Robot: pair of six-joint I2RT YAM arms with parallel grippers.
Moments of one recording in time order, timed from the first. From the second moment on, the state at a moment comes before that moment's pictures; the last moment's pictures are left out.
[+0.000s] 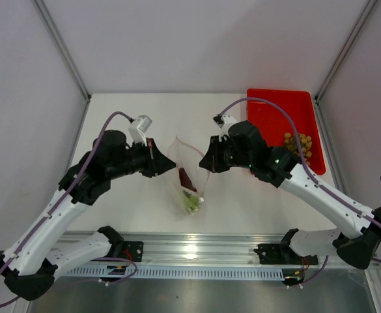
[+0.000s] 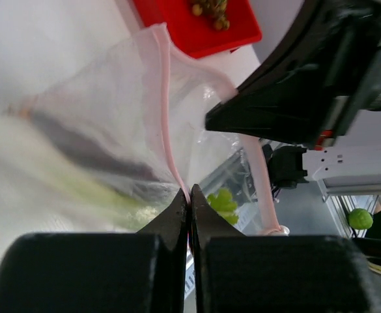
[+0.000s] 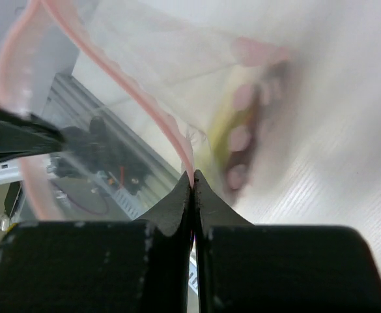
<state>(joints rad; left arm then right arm) -0.65 0.90 1.12 -0.66 0.28 -0.59 0.86 1.26 1.32 -0.59 -0.13 0.57</state>
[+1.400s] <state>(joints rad) -0.65 1.07 0.99 -0.40 0.50 -0.58 0.15 1.31 1.21 -0.70 0.35 0.55</state>
